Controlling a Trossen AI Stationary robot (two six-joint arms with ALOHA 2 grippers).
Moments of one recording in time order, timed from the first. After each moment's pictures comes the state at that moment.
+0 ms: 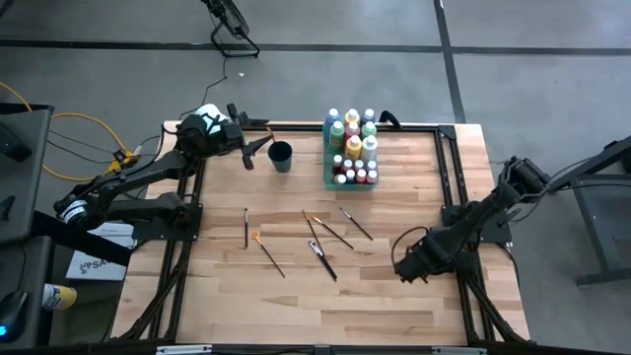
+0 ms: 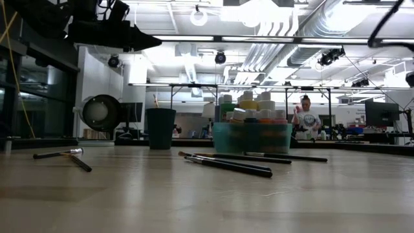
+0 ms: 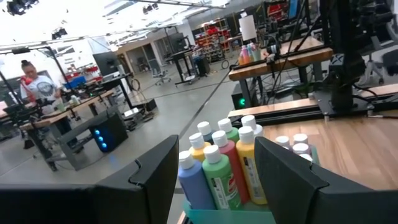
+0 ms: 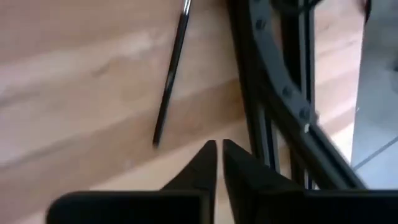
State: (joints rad) left arm 0.74 0.96 0.53 0.55 0.40 0.31; right arm 0.62 1.50 0.91 -1.28 -0.32 2.40
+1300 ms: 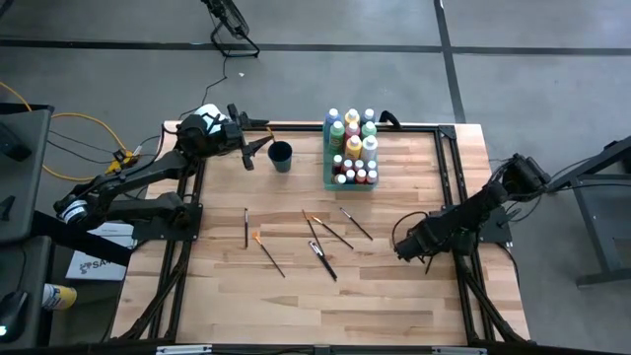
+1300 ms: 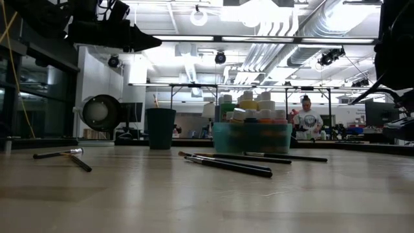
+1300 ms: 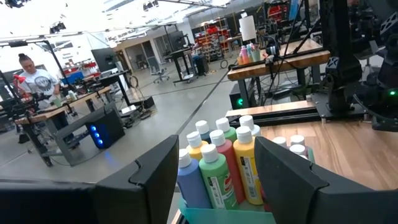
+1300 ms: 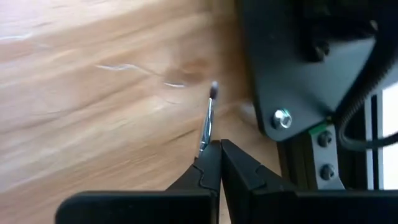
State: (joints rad) left arm 0.74 0.96 0.53 0.54 0.40 0.28; right arm 0.44 1.50 0.57 -1.00 -0.10 2.25
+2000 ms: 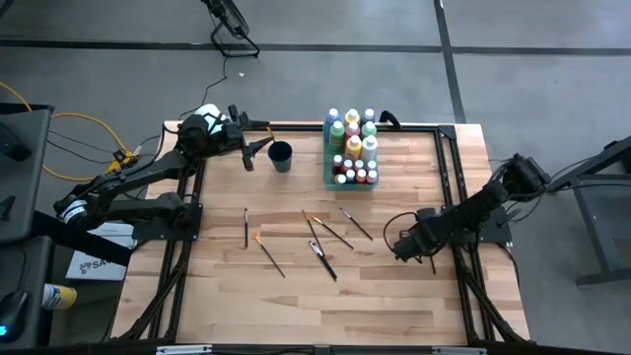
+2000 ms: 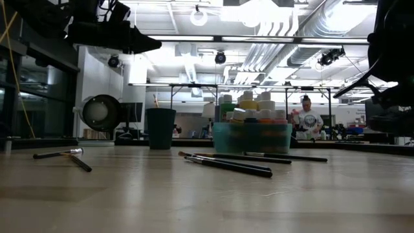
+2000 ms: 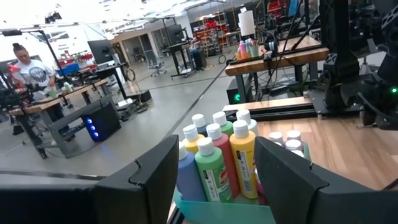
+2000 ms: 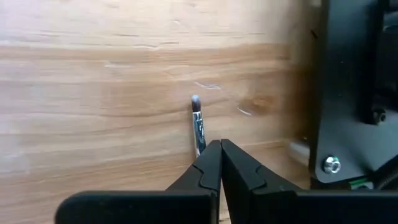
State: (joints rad) left arm 0.74 0.96 0.53 0.51 0.40 0.26; right arm 0.44 1.50 0.61 -0.97 0.04 2.01
